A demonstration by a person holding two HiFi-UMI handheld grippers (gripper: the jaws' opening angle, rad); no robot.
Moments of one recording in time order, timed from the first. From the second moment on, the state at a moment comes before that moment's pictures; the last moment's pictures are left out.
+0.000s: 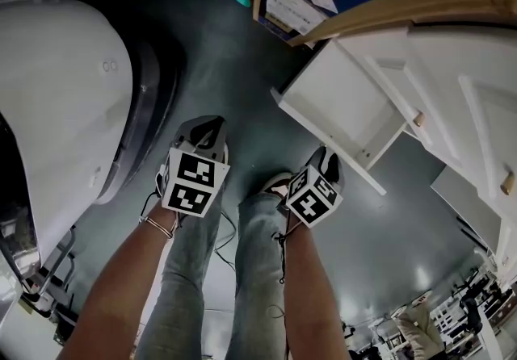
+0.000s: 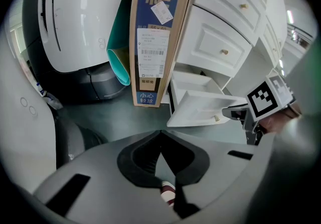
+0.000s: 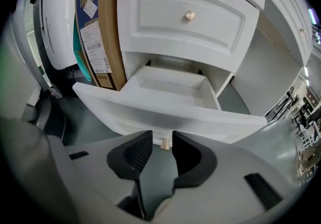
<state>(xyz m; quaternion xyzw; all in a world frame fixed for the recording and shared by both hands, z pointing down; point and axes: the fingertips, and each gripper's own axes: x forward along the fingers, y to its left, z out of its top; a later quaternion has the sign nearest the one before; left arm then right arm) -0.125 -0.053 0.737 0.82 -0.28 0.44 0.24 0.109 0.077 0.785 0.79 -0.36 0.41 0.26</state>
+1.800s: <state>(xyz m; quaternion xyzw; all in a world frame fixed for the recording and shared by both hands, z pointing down) -0.114 -0.057 0.730 0.81 -0.31 0.43 0.27 0.181 0.011 0.777 0.82 -0.34 0.41 0.21</state>
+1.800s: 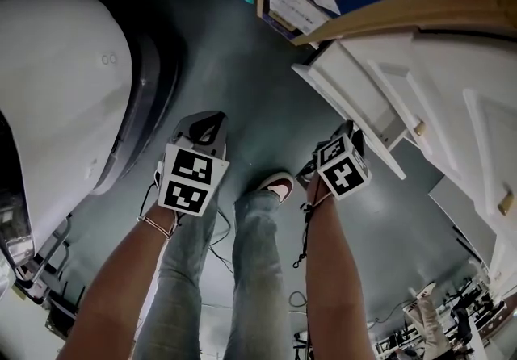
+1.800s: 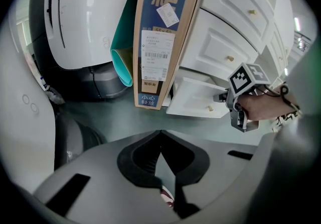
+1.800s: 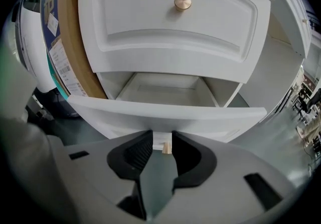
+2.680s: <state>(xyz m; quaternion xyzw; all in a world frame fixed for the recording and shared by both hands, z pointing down) -0.109 -0.071 0.723 0.80 -0.34 0.41 0.27 0.227 -0.031 0.778 0.82 -0.35 0.39 0.21</state>
